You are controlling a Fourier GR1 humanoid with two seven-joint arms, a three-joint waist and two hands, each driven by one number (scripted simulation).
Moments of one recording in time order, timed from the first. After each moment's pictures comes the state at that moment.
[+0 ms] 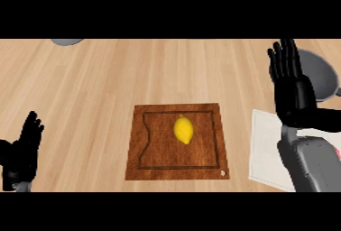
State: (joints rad) left arm 0.04 0.52 -0.16 -1.34 0.40 0.44 -0.08; right arm -0.36 -0.23 0.06 -1.52 -0.19 -0.22 -0.17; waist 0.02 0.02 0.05
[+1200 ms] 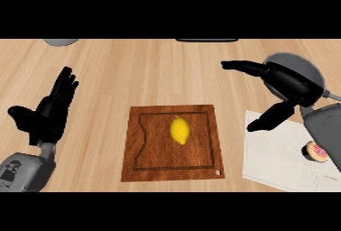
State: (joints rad) left arm -0.23 0.47 -0.22 -1.43 0.35 0.33 -0.02; right arm -0.60 -0.60 0.34 -1.34 0.12 0.34 -0.26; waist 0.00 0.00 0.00
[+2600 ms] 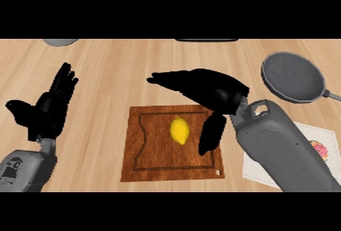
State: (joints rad) left arm -0.25 0.39 -0.11 -1.43 0.25 0.24 0.03; right arm -0.78 -0.23 0.40 -1.53 0.26 0.63 0.33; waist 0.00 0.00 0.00
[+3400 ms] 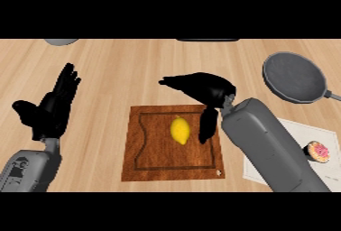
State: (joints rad) left arm -0.25 0.33 -0.07 -1.43 0.18 0.21 0.04; right arm -0.77 -0.18 0.39 -1.29 0.51 0.64 0.20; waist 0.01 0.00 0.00
